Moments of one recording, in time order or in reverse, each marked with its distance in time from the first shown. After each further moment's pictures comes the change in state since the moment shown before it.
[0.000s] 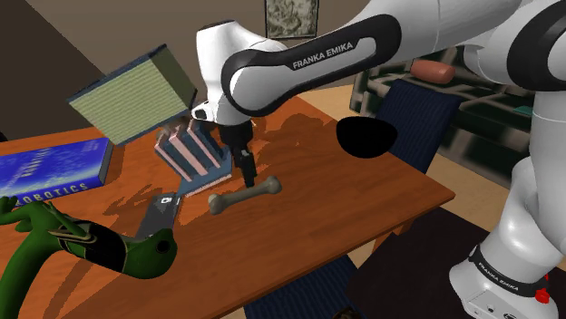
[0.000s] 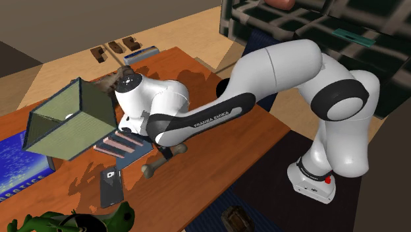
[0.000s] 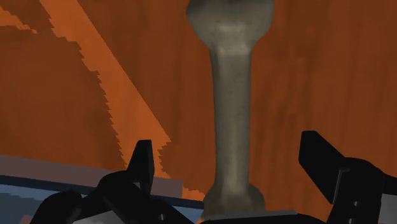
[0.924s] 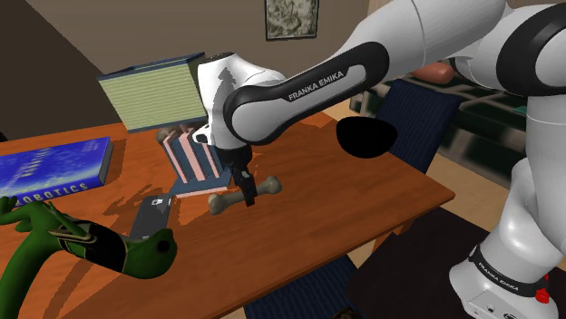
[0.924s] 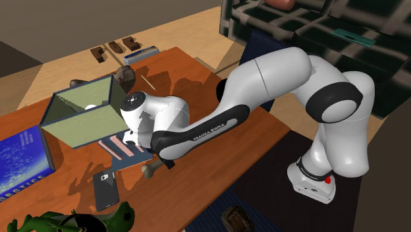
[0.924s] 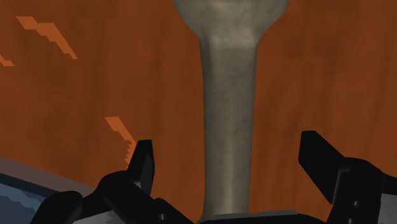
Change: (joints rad) arm 0.009 0.039 0.008 -0.071 -0.004 0.099 -0.007
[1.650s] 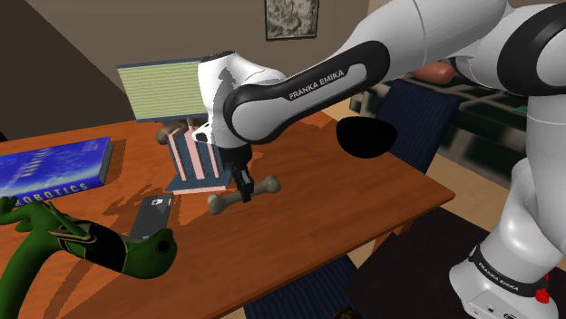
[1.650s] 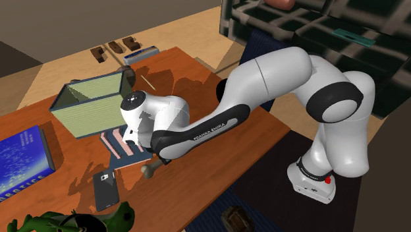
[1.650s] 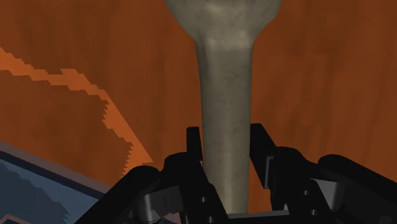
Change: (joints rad) arm 0.000 -0.003 0.000 0.000 0.000 0.004 0.000
